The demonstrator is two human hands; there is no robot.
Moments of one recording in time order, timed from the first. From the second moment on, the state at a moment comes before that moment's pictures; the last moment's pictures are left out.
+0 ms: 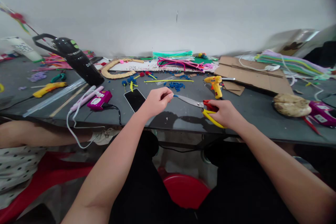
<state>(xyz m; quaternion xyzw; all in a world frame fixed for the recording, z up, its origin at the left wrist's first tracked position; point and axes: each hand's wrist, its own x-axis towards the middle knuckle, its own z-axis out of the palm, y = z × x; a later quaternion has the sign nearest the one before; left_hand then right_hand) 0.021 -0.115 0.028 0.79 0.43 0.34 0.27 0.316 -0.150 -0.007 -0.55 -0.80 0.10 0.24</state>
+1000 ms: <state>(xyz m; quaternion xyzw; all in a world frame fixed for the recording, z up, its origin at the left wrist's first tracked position) 0.021 -0.117 0.029 0.80 0.43 0.34 0.25 0.314 -0.152 -0.007 -0.56 -0.79 0.11 0.23</state>
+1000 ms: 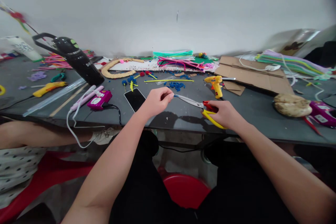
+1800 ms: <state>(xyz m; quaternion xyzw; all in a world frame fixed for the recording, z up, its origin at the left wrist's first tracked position) 0.023 -0.117 0.030 0.79 0.44 0.33 0.26 0.312 -0.153 -0.005 -0.57 -0.77 0.13 0.24</state>
